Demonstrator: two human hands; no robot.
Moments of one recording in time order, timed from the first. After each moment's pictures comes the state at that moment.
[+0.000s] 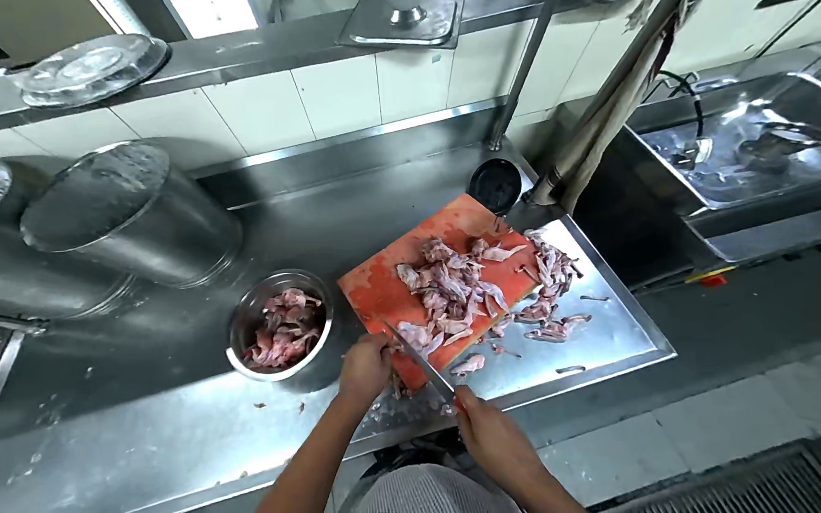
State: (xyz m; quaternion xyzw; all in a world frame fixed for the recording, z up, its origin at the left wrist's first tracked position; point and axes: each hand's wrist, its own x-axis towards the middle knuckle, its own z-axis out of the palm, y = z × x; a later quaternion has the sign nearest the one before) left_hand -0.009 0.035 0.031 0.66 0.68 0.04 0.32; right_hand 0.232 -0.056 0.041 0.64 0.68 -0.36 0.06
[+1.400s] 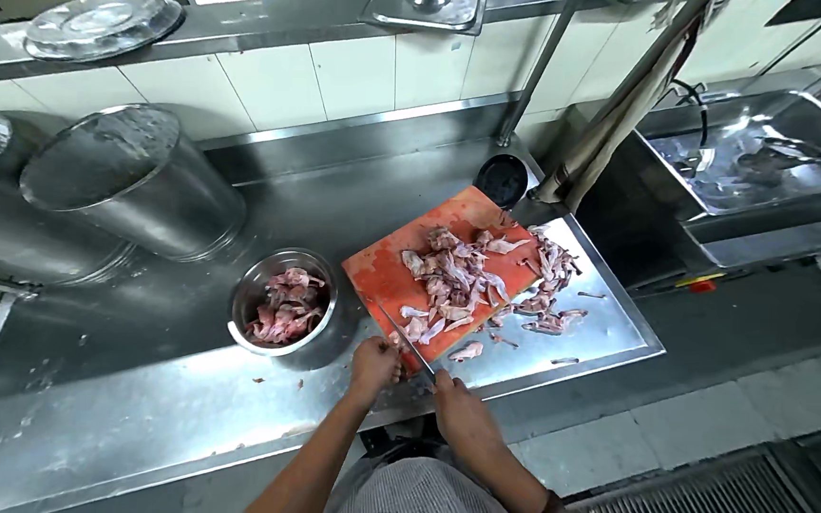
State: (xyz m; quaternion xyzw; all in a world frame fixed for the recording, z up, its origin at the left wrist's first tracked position) left_hand 0.005 0.006 0.016 0.33 0.72 0.19 0.58; right_hand 0.180 -0.056 0.038 0.67 0.65 -0.32 0.13
